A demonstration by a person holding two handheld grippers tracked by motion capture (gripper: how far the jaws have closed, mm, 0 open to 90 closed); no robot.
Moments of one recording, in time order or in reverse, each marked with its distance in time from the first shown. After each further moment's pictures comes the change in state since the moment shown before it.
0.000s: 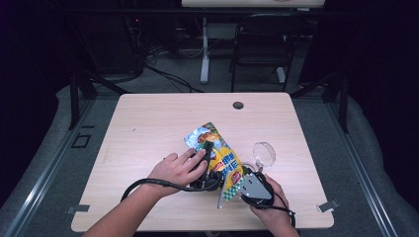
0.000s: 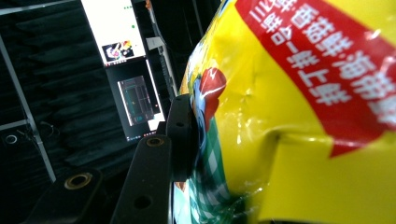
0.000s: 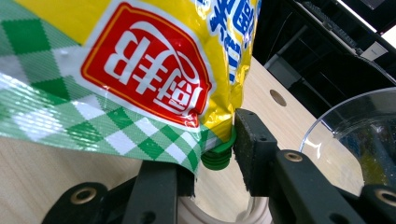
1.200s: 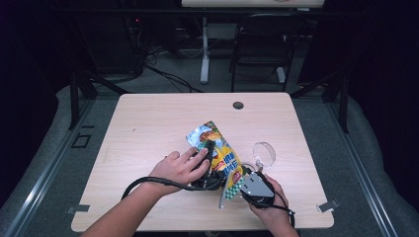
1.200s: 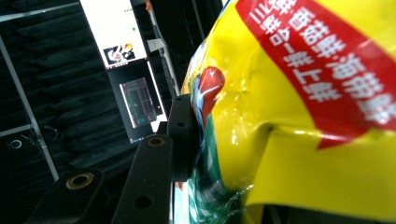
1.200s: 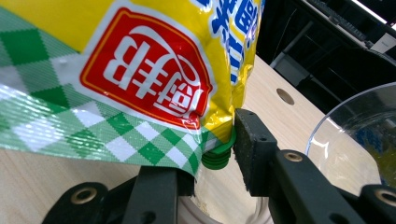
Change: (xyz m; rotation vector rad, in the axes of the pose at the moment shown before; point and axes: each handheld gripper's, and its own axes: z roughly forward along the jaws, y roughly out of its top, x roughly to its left) left arm 0.007 0.003 -0.001 -0.004 0.003 0.020; right arm -0.002 0.000 0.001 -0.010 0.025 0.057
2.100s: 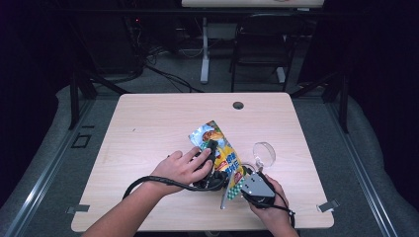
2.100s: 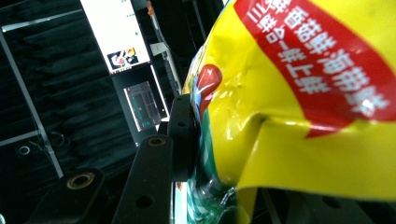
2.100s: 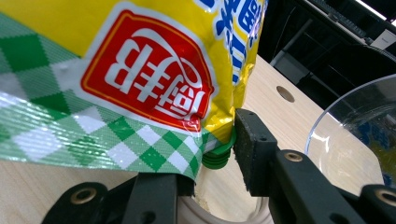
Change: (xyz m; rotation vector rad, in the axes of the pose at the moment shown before) left arm 0.004 0.005 -0.002 -0.007 0.024 0.040; right arm 0.000 -0.003 0.000 0.000 -0.002 0.015
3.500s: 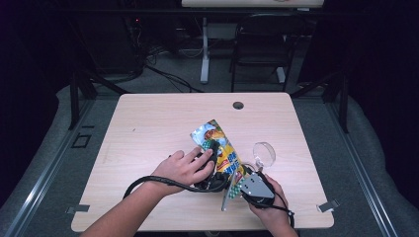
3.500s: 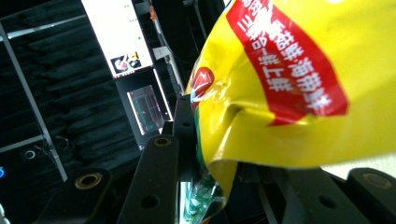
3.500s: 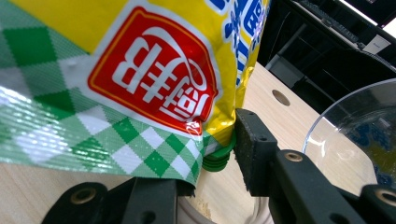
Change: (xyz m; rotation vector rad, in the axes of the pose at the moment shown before) left arm 0.005 0.002 -0.005 -0.011 0.001 0.014; right arm 0.001 0.000 0.001 -0.018 -0.019 -0.004
